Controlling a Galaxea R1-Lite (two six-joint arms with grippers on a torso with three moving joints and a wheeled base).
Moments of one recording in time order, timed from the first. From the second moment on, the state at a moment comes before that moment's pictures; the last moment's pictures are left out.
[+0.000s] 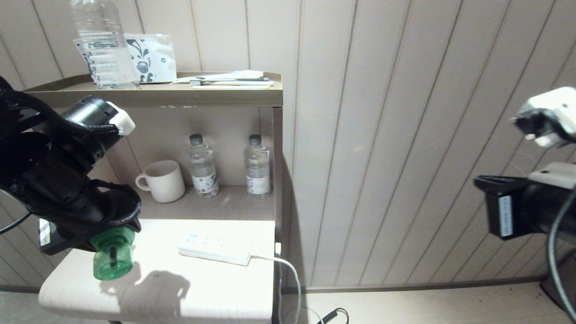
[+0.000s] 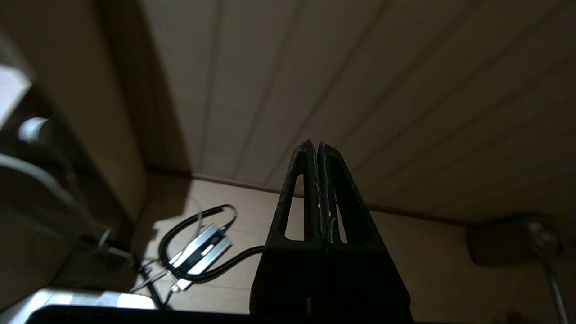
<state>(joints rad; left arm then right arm) -0.33 1.63 -1.41 1.00 0.22 -0.87 0.68 1.17 -0.98 0.25 -0.72 0.06</state>
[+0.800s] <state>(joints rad) -0.32 1.58 -1.31 0.88 0.15 -0.82 0.04 0.22 -0.27 0.20 -0.39 -0.05</state>
